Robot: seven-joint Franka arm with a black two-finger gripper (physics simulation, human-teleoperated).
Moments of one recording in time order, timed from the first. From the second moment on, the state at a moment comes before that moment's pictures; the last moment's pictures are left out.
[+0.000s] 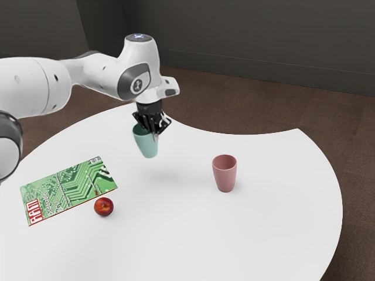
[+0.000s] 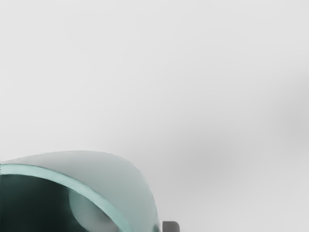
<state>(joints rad) -0.13 0.42 0.10 -1.55 0.07 2.03 -0.05</state>
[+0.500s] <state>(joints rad) -0.24 0.46 -0.07 -1.30 0.19 1.82 -0.26</state>
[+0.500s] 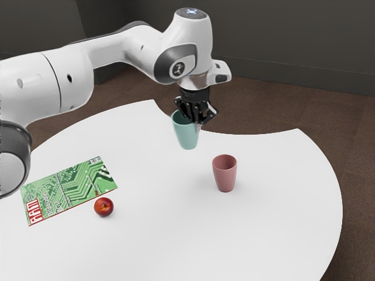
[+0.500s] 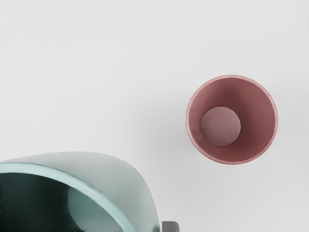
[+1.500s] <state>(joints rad) -0.26 0.73 -0.18 -1.04 0.28 1.86 -0.41</state>
